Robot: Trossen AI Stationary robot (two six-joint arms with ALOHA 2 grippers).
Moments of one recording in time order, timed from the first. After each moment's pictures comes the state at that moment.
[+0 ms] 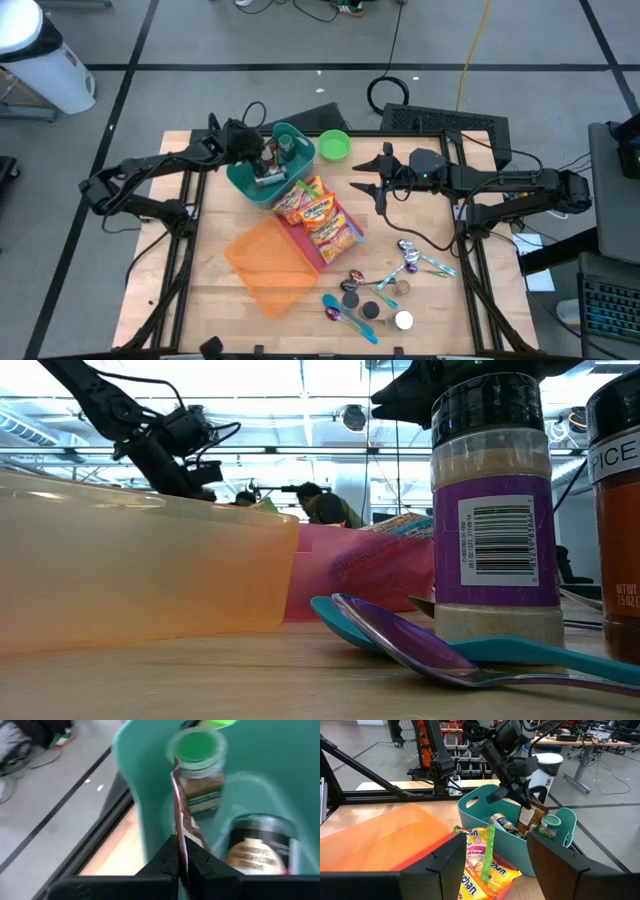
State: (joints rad) left arm 0.76 1.29 0.65 -0.07 -0.04 0.24; right arm -0.17 1.11 0.79 0.13 0.00 -0.04
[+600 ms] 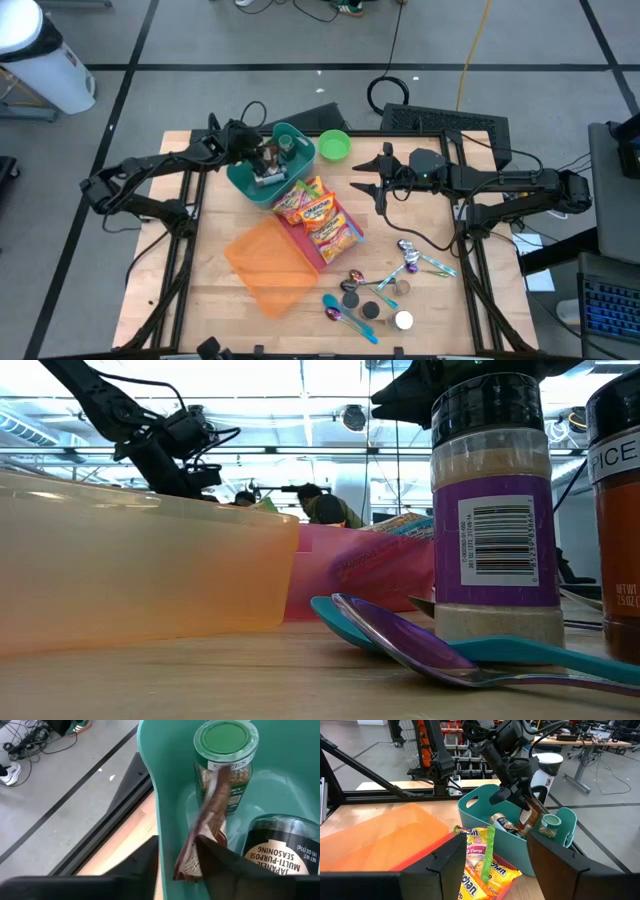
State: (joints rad) left arm 0.76 1.30 0.65 -0.08 -0.11 0.17; right arm -0.17 1.11 0.79 0.13 0.00 -0.04
